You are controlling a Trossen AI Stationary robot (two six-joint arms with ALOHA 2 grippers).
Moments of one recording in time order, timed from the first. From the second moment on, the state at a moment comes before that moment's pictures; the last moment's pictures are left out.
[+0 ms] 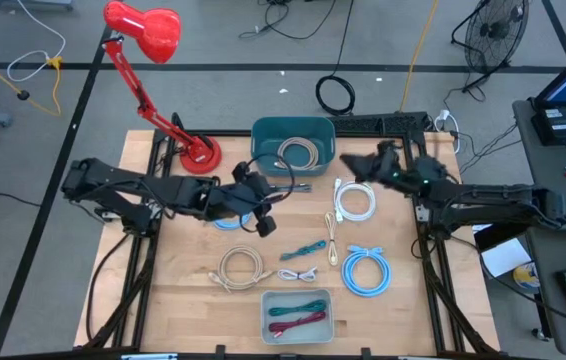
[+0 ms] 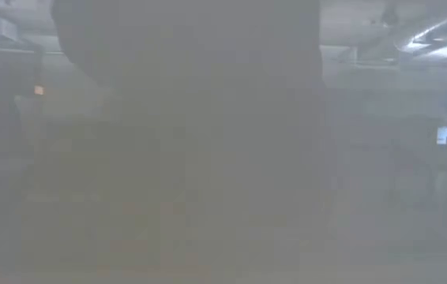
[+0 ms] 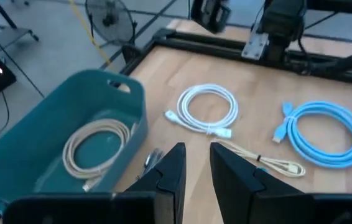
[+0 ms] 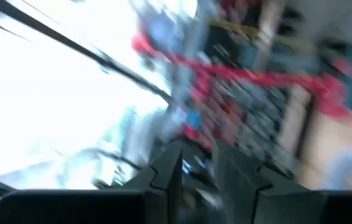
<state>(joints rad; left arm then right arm) -0.16 1.47 1.35 -0.46 -0.54 -0.25 -0.27 0.88 0.44 0.73 0.03 1.36</state>
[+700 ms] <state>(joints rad) -0.12 1.39 1.35 -0.42 -0.47 -0.25 -0.29 0.86 0.68 0.23 0.03 0.95</state>
